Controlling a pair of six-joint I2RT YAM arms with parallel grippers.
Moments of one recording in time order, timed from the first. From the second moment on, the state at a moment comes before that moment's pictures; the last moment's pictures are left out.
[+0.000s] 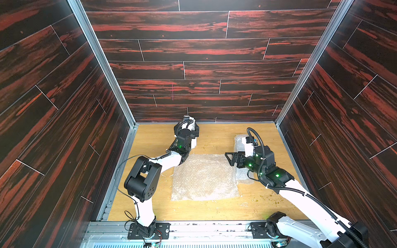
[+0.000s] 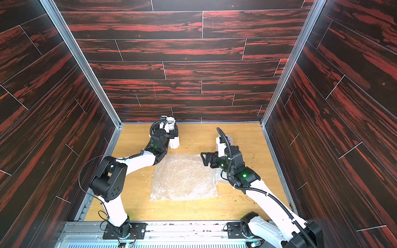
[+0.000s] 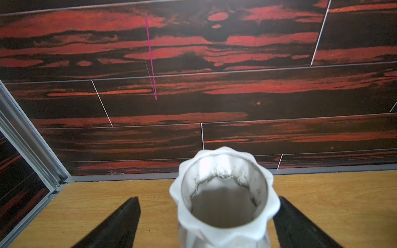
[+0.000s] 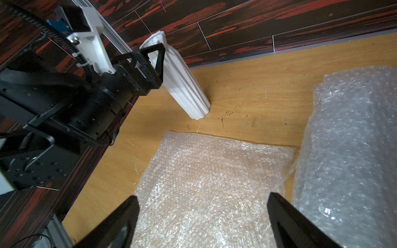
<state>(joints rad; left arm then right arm) -0.46 1.84 1.15 0.64 -0.46 0.00 0.54 1.01 0.79 -0.20 -0.13 0.45</state>
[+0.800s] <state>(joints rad) -0.61 1.24 0.90 -0.05 -0.43 -0.45 0.54 0.91 0.82 -0.33 -0.02 0.30</state>
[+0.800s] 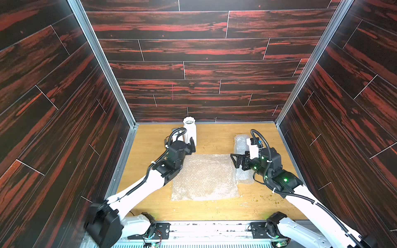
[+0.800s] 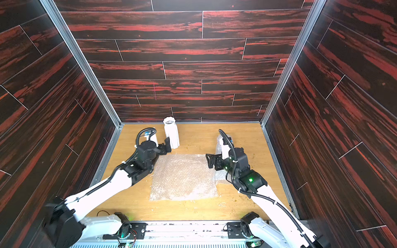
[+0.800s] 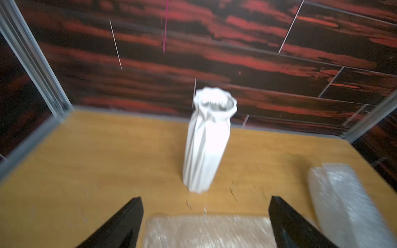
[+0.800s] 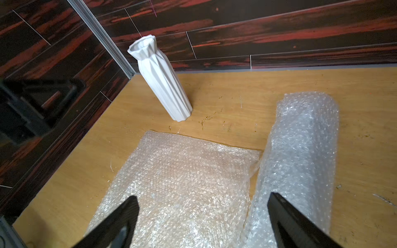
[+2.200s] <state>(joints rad) -0.10 1.56 0.84 -0.63 -0.28 -0.65 0.53 0.76 0.75 -0.38 0.04 0.20</state>
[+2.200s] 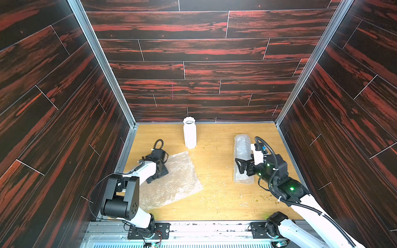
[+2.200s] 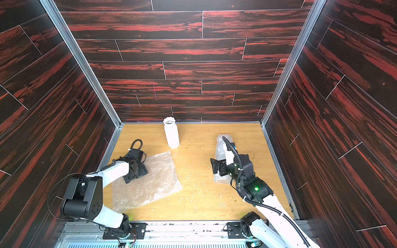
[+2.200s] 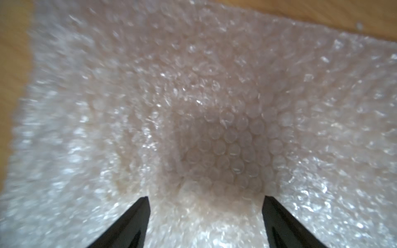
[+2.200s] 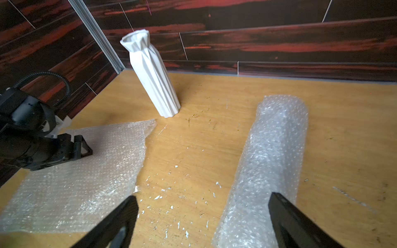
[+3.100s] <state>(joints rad) -0.30 1.41 0.66 -0.44 0.01 -0.76 0.33 0.94 0.81 -0.44 -0.01 0.28</state>
